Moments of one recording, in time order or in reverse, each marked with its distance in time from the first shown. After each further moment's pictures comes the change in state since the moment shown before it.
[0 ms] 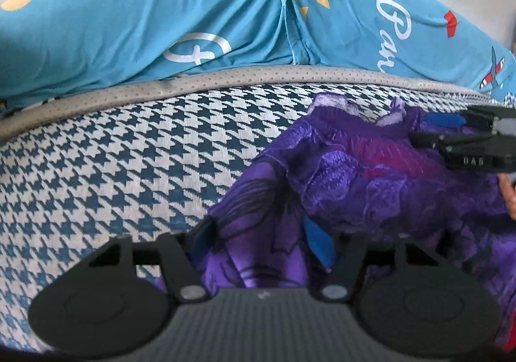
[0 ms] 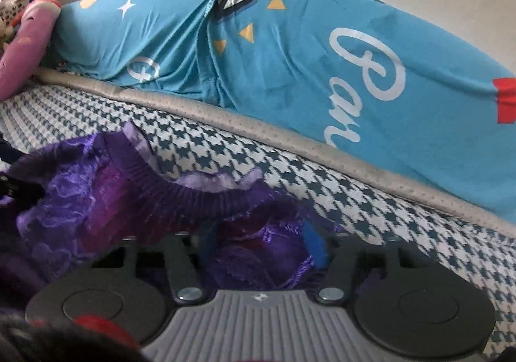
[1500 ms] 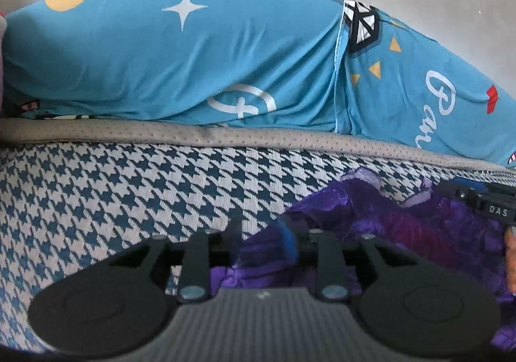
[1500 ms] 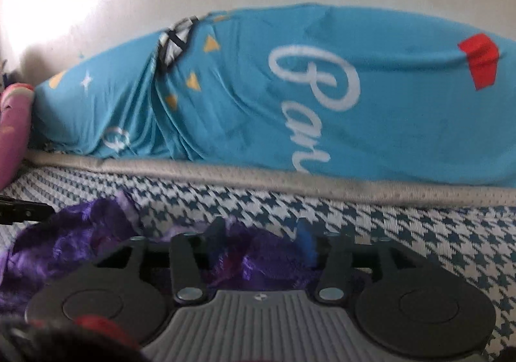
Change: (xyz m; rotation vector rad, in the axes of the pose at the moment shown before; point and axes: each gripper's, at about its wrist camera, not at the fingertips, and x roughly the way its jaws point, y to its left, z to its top) left arm -0.003 0.035 0.029 -0.173 -0.102 0.054; right arm 0.006 -0.034 0.004 0.275 -0.068 0.041
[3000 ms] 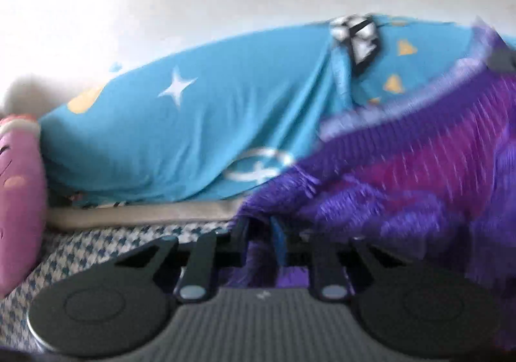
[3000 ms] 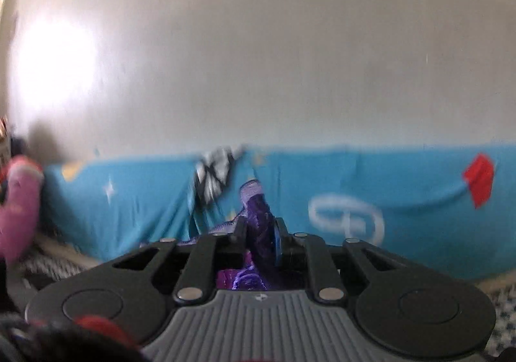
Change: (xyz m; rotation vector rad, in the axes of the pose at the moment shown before) left arm 0.038 -0.063 0.002 0.148 -0.212 0.414; right arm -0.023 0.051 0.047 -0.001 -0.315 -0.045
